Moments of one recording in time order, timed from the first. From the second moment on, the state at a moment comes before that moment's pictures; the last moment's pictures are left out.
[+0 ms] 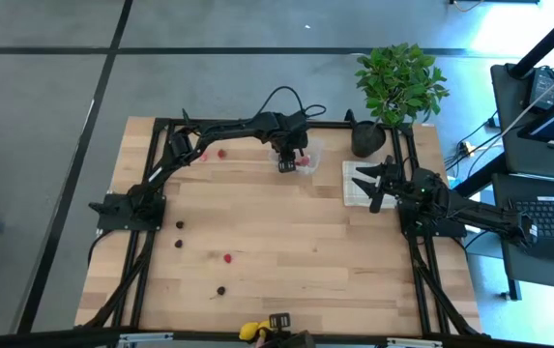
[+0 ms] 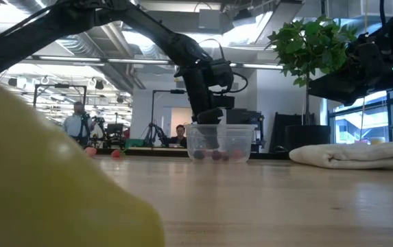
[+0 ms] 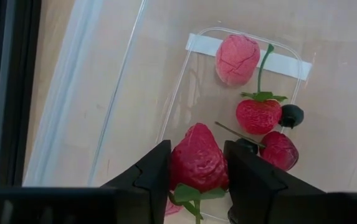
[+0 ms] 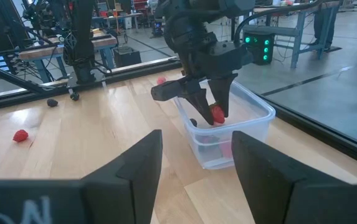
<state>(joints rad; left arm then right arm) 0.45 2.31 1.93 -0.80 -0.01 0.33 -0.33 0.12 0.01 0.03 0.05 0.11</state>
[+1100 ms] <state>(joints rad) 0.45 2.31 1.93 -0.80 -0.01 0.33 -0.33 0.12 0.01 0.03 0.05 0.11</state>
